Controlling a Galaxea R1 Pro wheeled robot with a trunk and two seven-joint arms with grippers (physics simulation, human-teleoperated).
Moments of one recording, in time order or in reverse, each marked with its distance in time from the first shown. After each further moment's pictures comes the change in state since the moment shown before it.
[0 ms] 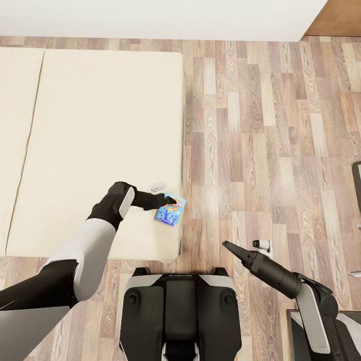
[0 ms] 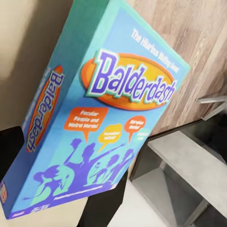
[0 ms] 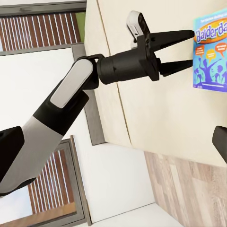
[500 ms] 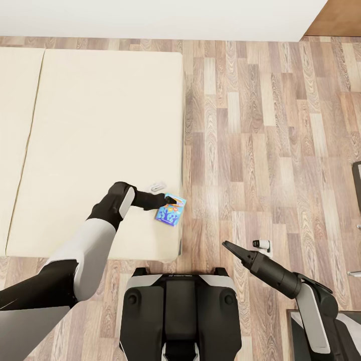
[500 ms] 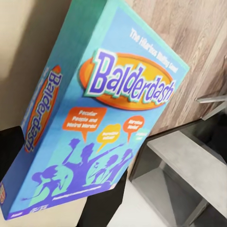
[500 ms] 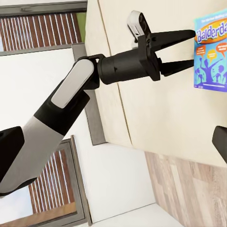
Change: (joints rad) left arm 0.000 0.000 -0.001 0.001 -0.001 -0.001 -0.004; right arm 0.000 0.000 0.000 0.000 -0.001 0.000 0.003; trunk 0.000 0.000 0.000
